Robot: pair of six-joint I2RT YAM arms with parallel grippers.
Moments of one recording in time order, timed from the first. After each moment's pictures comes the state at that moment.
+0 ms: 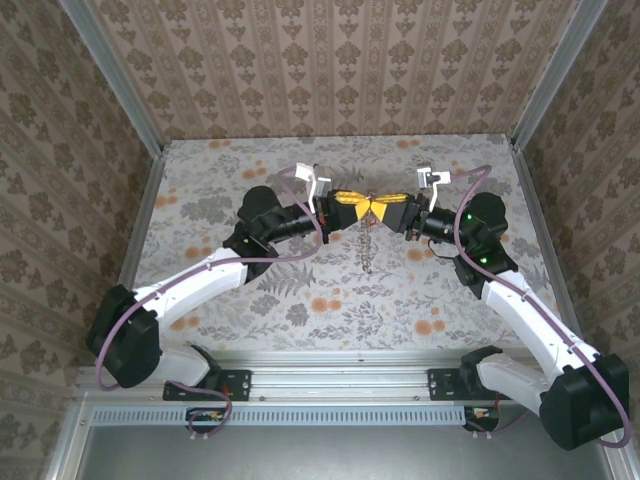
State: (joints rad) left arm -0.78 1.38 0.96 0.65 0.69 -0.43; right arm 0.28 1.04 0.76 0.46 -0.88 0.74
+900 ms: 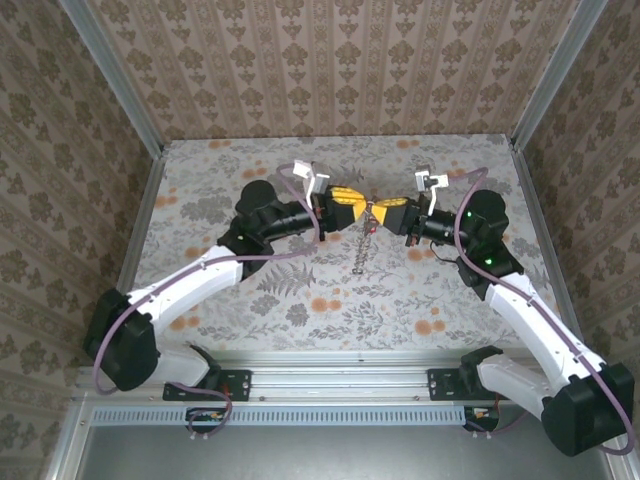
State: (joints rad) left arm -0.74 1.34 0.99 0.49 0.69 -0.39; right arm 0.28 1.00 0.79 0.26 -0.87 0.58
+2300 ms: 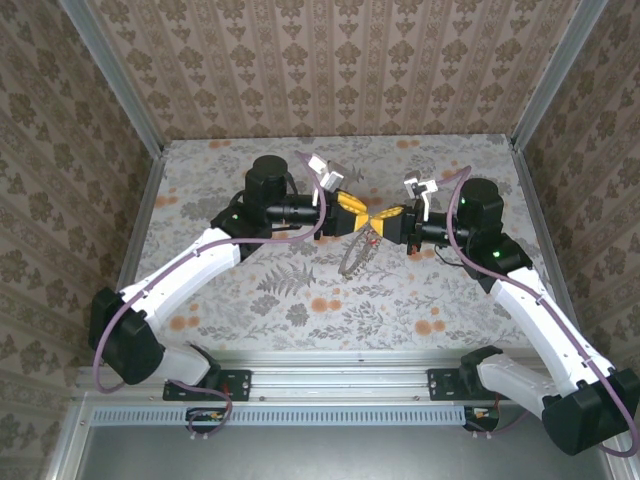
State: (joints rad) left arm -0.73 1.40 1.21 0.01 0.91 -0.24; right arm 0.29 1.01 0.93 -0.14 -0.91 0.29
